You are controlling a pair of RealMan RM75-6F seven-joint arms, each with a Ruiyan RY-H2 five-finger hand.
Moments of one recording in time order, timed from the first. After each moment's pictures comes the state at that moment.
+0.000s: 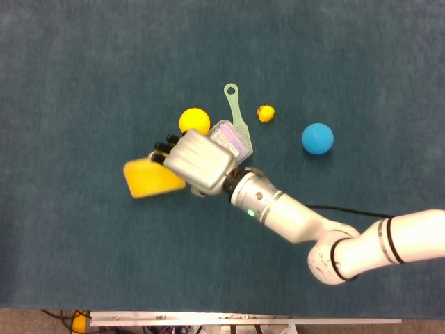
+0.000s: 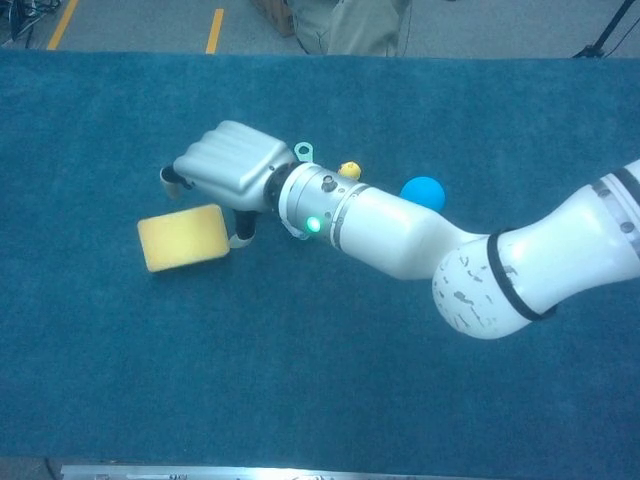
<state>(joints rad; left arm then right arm) 0.08 -0.98 0.06 -1.71 1.60 1.62 -0.01 1.17 -1.78 0.20 -1.59 -0.91 0.88 -0.78</state>
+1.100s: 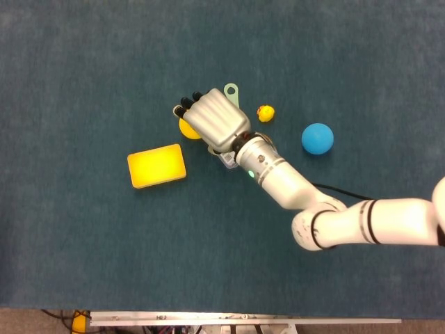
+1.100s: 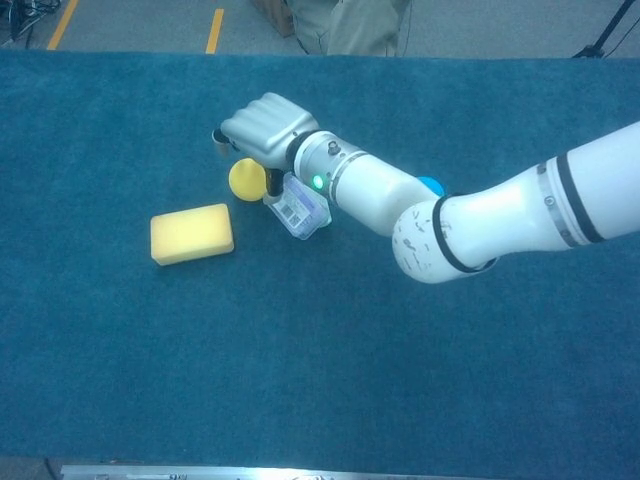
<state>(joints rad) 0.09 -0.97 0.07 -1.69 1.60 1.61 -0.04 1.24 -1.88 0.22 -1.28 -0.75 0.83 -0.78</state>
